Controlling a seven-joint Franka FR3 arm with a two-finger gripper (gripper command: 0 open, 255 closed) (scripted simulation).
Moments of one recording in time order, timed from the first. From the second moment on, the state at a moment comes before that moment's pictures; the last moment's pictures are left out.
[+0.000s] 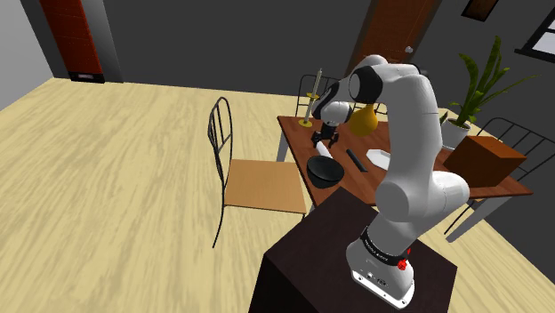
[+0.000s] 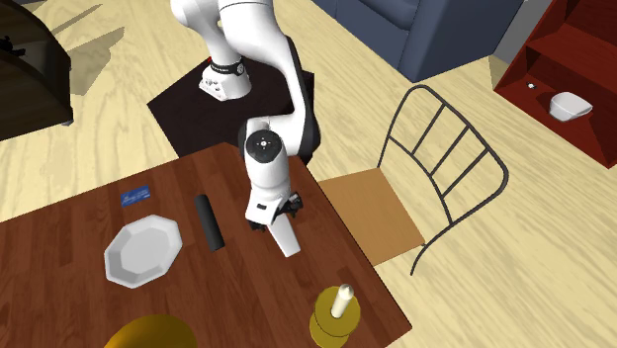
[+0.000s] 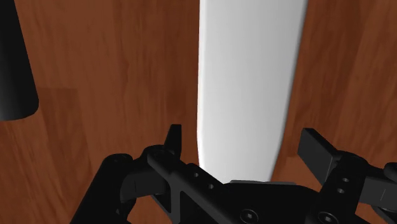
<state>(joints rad) -0.46 0.75 -0.29 -1.74 0.30 2.45 -0.32</state>
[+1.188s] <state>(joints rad) -0.46 0.77 -0.29 -1.74 0.30 2.46 -0.32</state>
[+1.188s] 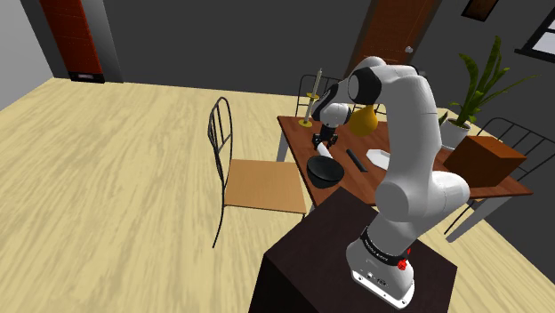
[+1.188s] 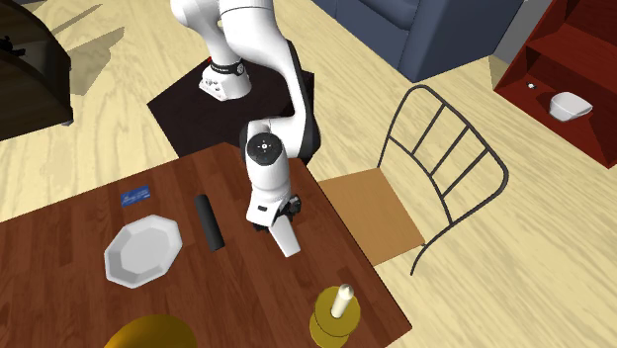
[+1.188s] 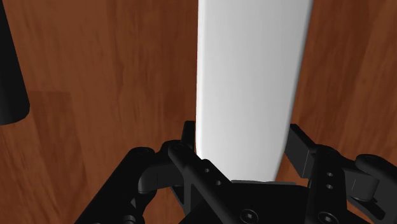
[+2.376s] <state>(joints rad) -0.43 0.61 -0.34 -1.77 0.25 2.32 -0.29</state>
